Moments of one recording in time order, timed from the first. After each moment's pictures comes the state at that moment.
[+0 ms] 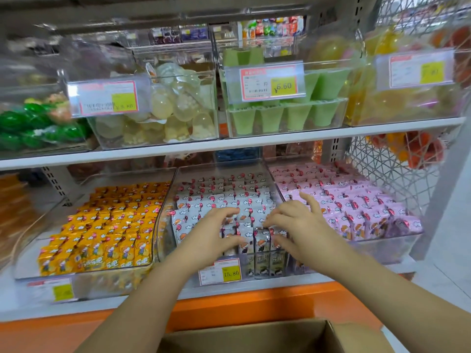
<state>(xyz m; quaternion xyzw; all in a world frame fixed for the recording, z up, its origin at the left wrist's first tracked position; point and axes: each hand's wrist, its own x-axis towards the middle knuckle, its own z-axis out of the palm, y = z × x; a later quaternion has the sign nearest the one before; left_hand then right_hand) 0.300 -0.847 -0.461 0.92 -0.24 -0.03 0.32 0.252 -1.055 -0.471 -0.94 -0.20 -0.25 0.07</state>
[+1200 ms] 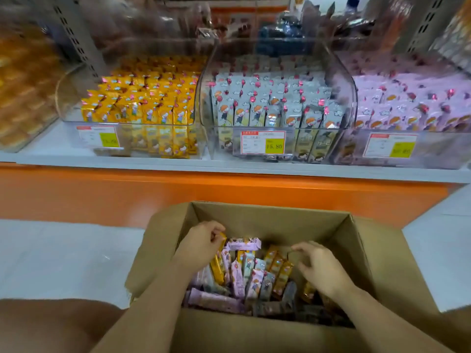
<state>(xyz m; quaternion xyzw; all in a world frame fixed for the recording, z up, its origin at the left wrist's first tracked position) 0.171 -0.744 -0.662 0.94 -0.03 -0.15 0.31 0.121 -1.011 -0.688 -0.96 -0.01 0.11 0.27</state>
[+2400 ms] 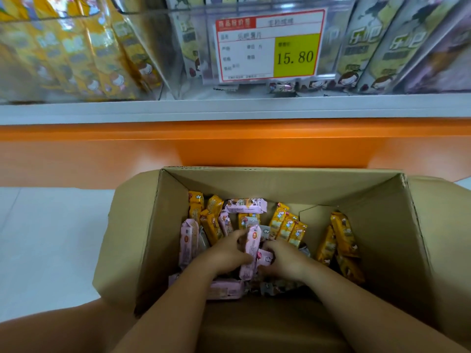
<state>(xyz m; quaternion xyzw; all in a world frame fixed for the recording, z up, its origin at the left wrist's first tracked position) 0.170 -0.785 -0.799 0.77 0.09 -0.50 0.39 0.148 -0.948 -0.812 -0.81 0.01 0.45 0.37</state>
